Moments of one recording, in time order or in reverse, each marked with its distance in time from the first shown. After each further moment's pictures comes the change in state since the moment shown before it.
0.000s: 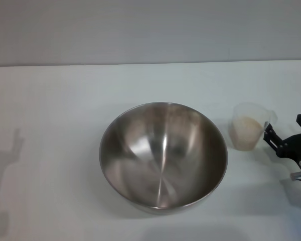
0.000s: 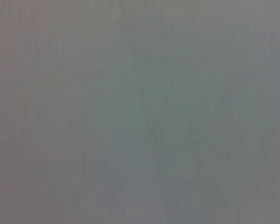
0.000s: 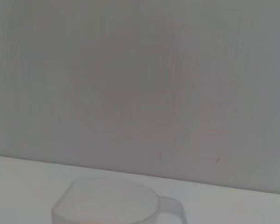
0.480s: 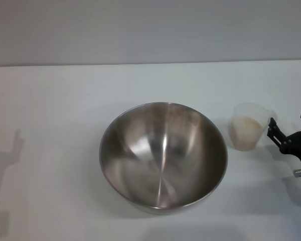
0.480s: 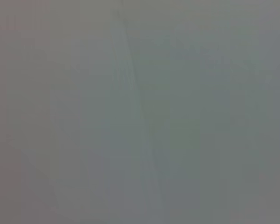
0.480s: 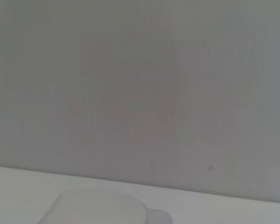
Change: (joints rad) left arm 0.003 0.000 0.002 0.002 0.005 -0.020 0.000; right arm 0.001 -0.002 0.010 -0.003 0.007 -0.021 0.000
